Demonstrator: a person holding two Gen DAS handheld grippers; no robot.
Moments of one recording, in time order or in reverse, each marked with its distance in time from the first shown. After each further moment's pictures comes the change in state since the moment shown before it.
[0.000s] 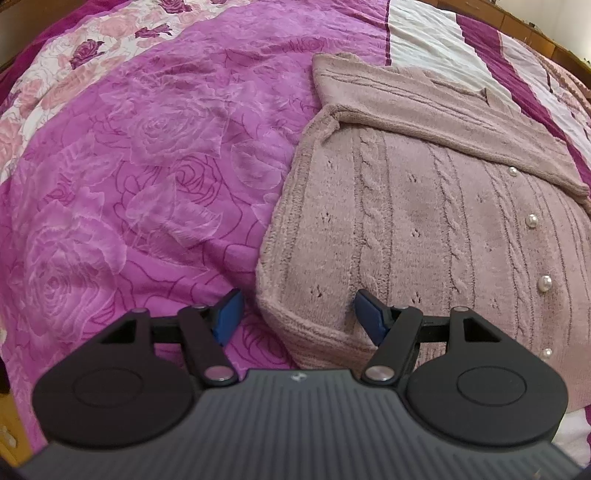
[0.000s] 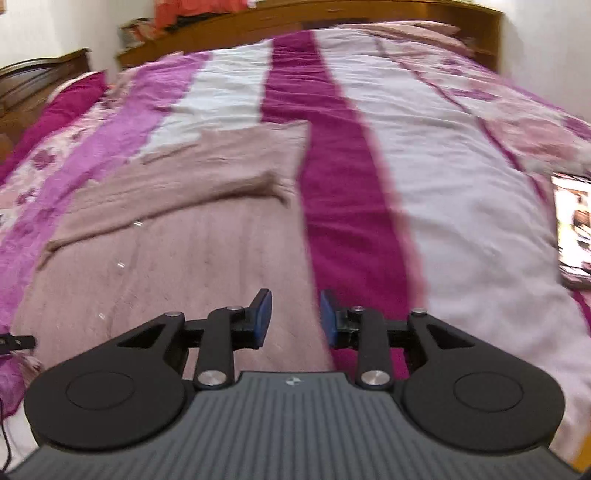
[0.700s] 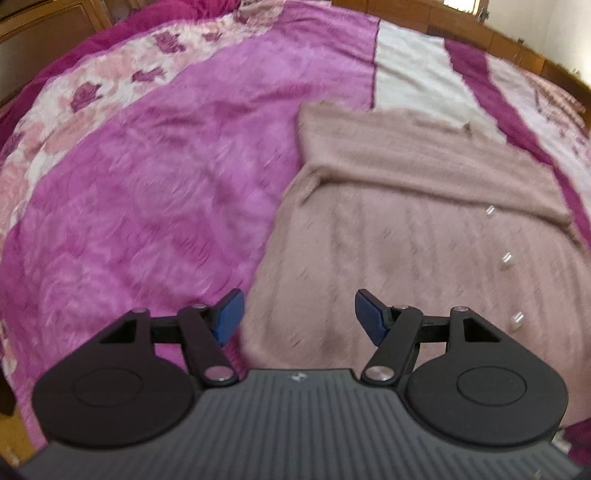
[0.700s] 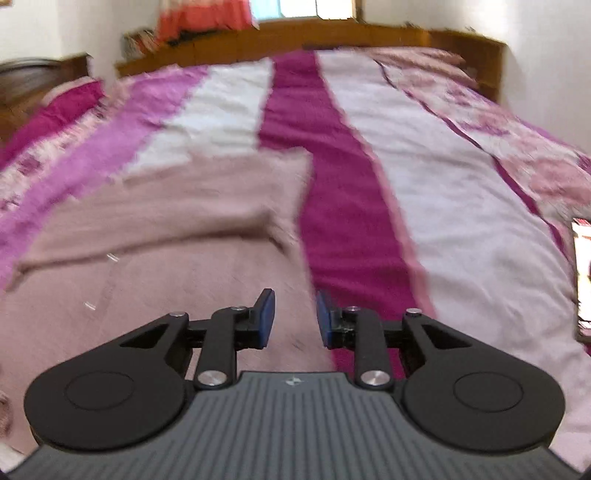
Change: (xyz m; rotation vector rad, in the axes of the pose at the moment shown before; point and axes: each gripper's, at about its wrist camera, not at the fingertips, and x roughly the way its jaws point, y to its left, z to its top) left arm -0.029 -0.020 0.027 0.021 -0.114 -0.020; right arm 0.038 0.008 0.023 -0.059 -0.111 -0.031
